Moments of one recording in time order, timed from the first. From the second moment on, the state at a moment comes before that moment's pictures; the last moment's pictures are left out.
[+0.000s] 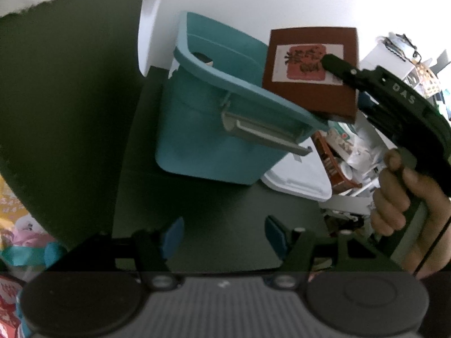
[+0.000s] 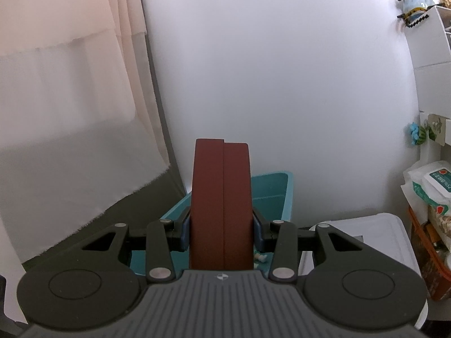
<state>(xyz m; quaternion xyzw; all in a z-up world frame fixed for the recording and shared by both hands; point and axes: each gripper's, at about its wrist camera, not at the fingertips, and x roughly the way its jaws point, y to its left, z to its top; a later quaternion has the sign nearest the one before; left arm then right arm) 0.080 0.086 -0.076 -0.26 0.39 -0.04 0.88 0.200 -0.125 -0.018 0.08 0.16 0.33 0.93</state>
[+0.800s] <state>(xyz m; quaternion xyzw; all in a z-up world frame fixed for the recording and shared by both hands) 0.081 0.091 -0.074 -0.26 0.39 -0.04 0.88 0.196 -0.100 -0.043 0.02 0.19 0.32 0.93</state>
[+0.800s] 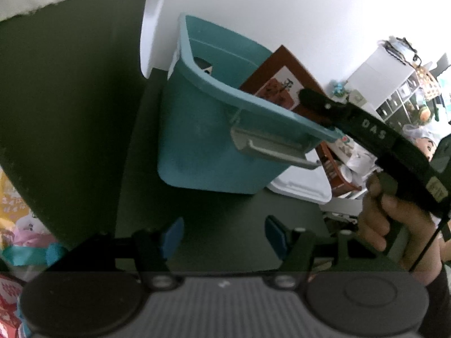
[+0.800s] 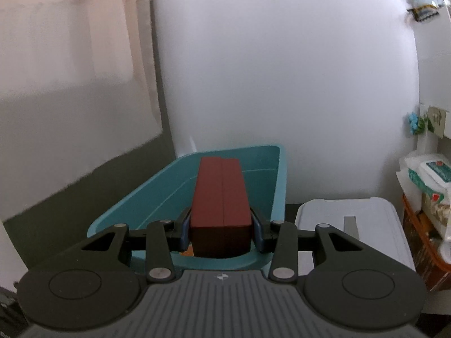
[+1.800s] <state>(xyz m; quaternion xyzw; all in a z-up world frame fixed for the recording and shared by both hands) 0.077 0.080 -0.057 -0.26 0.37 -0.05 0.89 0.159 -0.163 -0.029 0.05 0.17 0.30 0.94</state>
